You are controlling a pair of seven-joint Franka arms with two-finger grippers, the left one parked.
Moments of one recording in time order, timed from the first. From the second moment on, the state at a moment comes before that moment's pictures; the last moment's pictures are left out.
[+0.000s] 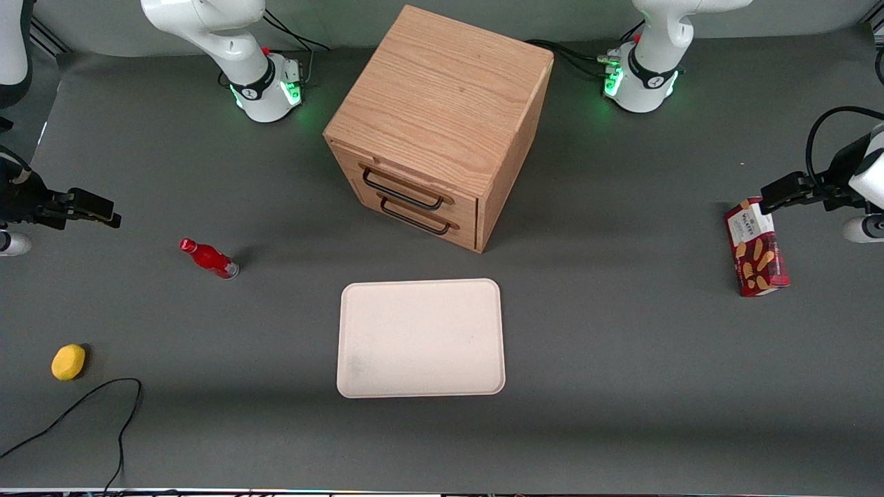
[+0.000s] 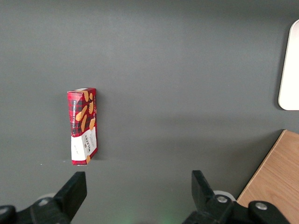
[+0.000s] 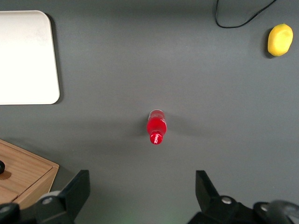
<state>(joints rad) 0.07 0.07 -0.16 -1.57 0.02 1.57 -0.07</state>
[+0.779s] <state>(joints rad) 0.22 0.10 -0.14 -1.56 0.09 1.57 -0.07</state>
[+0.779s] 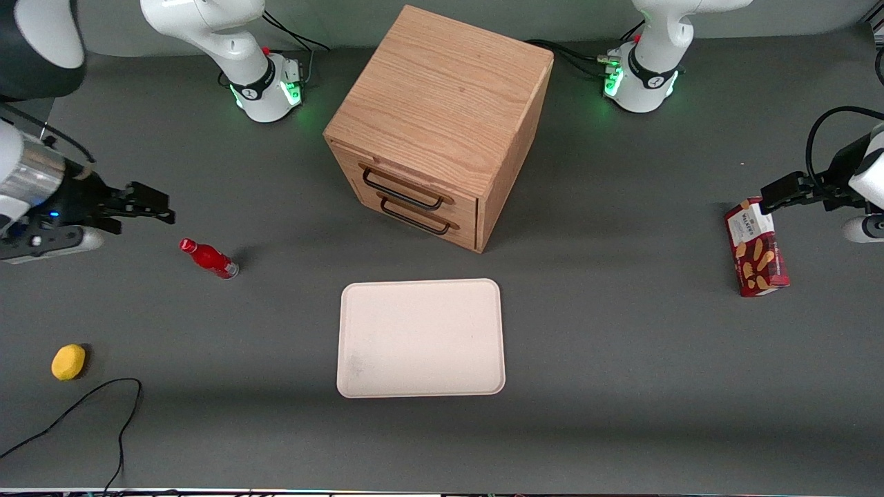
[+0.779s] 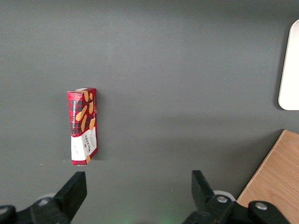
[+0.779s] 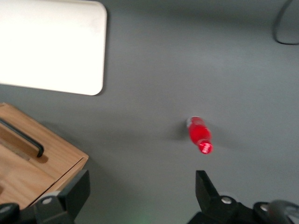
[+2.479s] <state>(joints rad) 0.41 0.38 0.02 -1.45 0.24 1.66 -0.45</state>
